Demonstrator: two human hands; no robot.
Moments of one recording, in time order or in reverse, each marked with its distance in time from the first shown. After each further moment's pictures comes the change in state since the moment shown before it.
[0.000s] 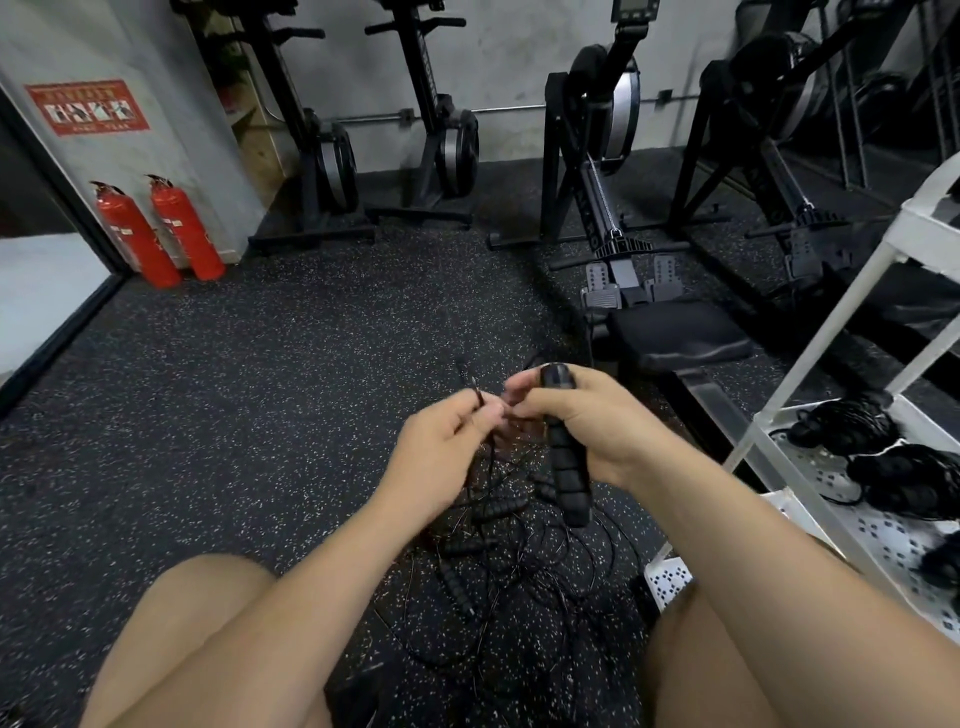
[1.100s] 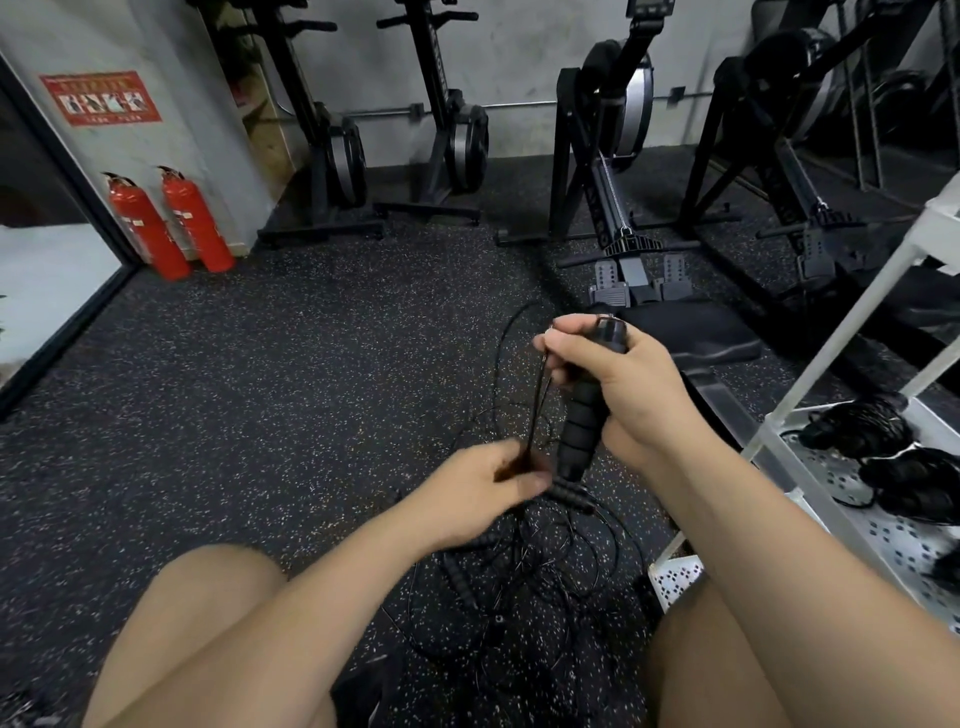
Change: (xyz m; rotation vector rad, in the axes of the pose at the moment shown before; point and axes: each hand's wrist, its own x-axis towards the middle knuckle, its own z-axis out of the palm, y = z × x) left_hand -0.013 -0.014 0.013 0.119 -0.431 -0.164; right_hand -0.008 -0.019 0.002 0.179 0.159 -0.303
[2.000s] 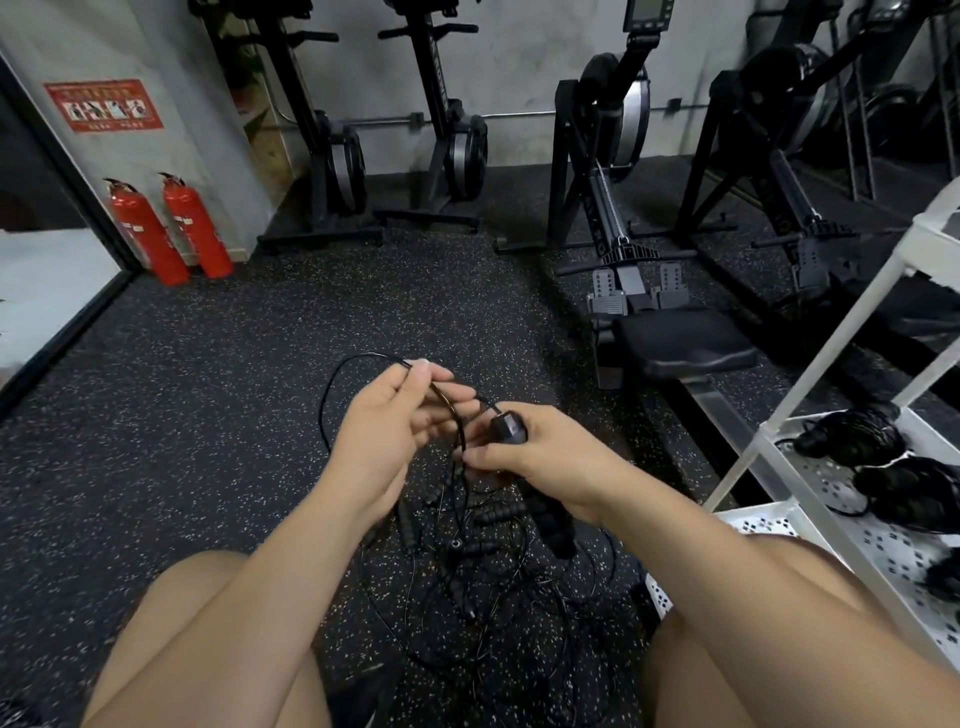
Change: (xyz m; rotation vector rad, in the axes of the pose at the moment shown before) left_hand -0.015 0.016 -0.057 -0.815 0.481 0.117; right_hand -0.014 0.050 0.021 -0.516 -0.391 0.221
